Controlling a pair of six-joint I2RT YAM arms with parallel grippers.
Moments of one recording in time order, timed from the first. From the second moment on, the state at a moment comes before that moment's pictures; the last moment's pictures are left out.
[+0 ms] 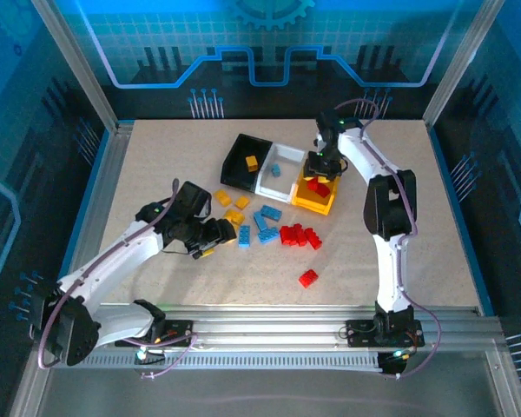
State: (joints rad) left arm -0.46 1.18 0.92 -0.89 0.30 -0.93; right arm 0.24 2.26 2.03 -1.17 -0.21 0.35
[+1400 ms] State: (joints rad) left arm -0.37 1.32 0.94 -0.86 0.30 -0.85; right arm 0.58 1.34 0.79 -0.86 -0.20 1.39
